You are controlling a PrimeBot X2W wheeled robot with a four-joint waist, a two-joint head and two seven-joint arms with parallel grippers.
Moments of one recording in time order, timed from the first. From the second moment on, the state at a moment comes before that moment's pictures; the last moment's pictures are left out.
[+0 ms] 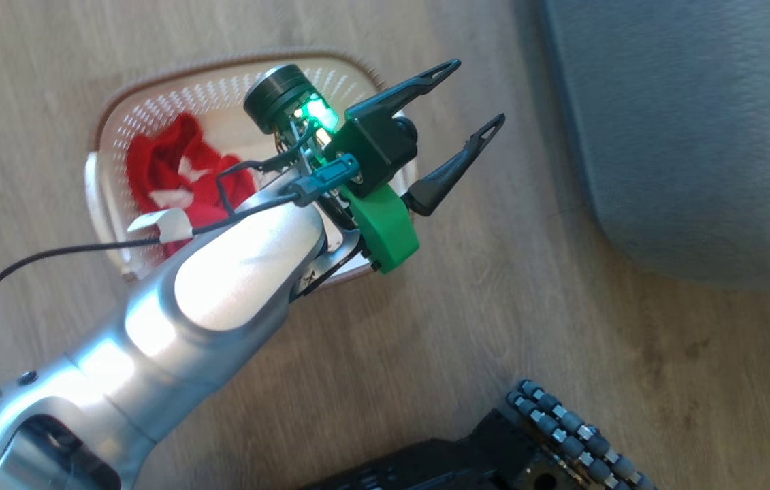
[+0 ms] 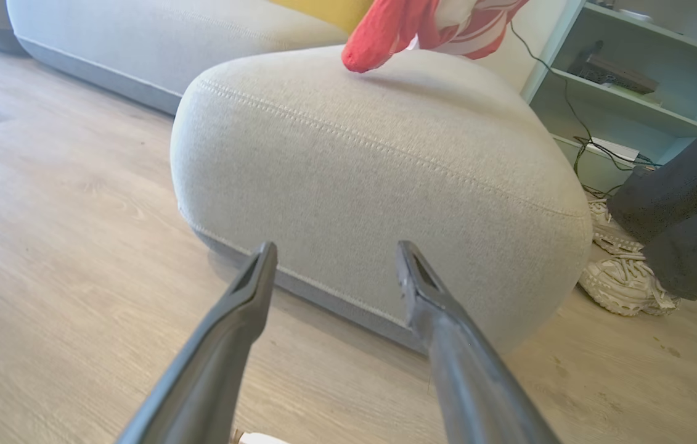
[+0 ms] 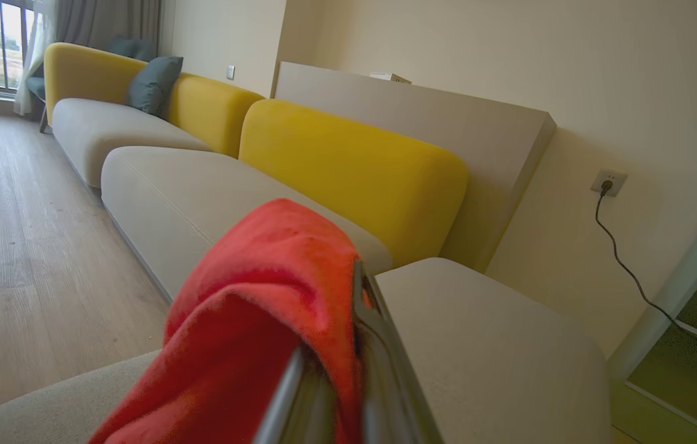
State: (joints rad) left arm -0.94 0.17 -1.01 0.40 -0.46 -0.12 -0.26; right arm -1.23 -0.63 -0.26 0.87 0.31 0.12 -0.26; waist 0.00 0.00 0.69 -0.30
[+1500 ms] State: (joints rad) left arm -0.75 0.12 -0.83 0.40 -0.41 -0.12 -0.26; right arm -0.74 -0.42 0.03 0.59 0.45 0.12 -0.26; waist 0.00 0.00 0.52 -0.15
